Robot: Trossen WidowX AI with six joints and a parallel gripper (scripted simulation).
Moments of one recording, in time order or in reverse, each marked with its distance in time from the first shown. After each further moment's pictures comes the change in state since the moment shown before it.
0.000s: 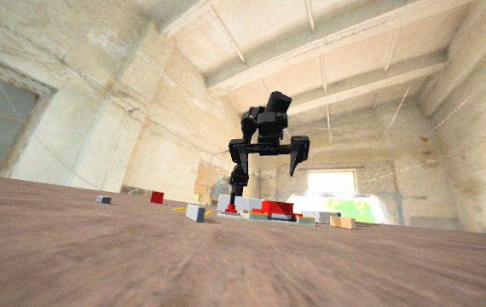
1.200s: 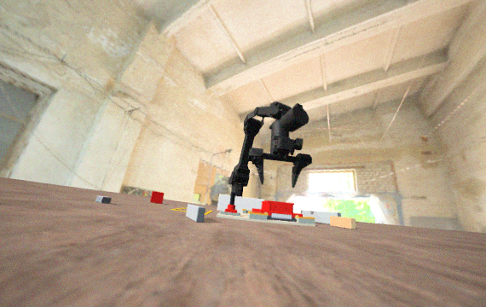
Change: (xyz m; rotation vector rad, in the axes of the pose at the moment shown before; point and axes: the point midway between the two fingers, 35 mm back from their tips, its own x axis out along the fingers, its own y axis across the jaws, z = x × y) arm -0.071 0.025 -0.113 -0.241 0.543 -0.017
